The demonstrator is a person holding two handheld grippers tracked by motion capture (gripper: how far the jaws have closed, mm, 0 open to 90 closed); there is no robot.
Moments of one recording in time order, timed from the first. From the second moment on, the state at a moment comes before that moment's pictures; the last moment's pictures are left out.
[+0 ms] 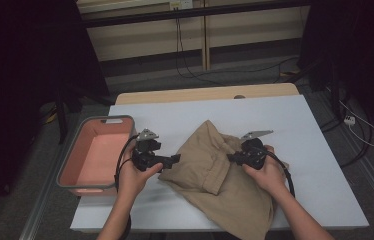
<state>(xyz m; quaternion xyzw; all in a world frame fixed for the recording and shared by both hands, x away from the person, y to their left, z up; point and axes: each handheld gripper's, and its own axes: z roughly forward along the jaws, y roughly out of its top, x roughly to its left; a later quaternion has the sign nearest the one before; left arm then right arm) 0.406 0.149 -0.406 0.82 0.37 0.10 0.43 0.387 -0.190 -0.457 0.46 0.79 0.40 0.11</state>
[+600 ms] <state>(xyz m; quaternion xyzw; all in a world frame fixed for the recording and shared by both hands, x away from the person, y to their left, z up) 0.406 0.150 -0.408 0.82 0.37 0.11 0.42 0.369 -0.206 -0.432 0.44 0.79 0.40 0.12</state>
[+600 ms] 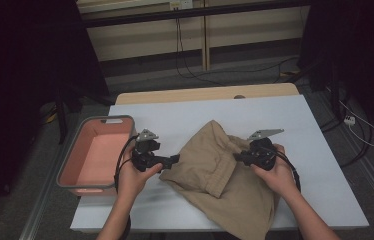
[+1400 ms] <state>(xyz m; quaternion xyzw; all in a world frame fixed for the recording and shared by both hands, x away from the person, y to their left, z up) 0.405 0.149 -0.409 0.82 0.37 0.11 0.42 0.356 -0.230 -0.425 0.44 0.79 0.40 0.12</state>
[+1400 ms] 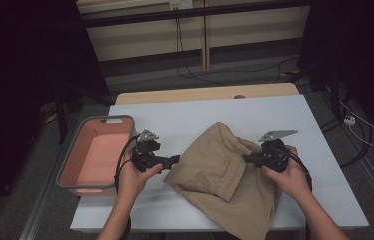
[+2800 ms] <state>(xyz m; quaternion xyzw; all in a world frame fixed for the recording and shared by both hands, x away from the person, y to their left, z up) 0.405 0.149 -0.407 0.82 0.37 0.11 0.43 0.348 -0.242 -0.421 0.44 0.79 0.40 0.13</state>
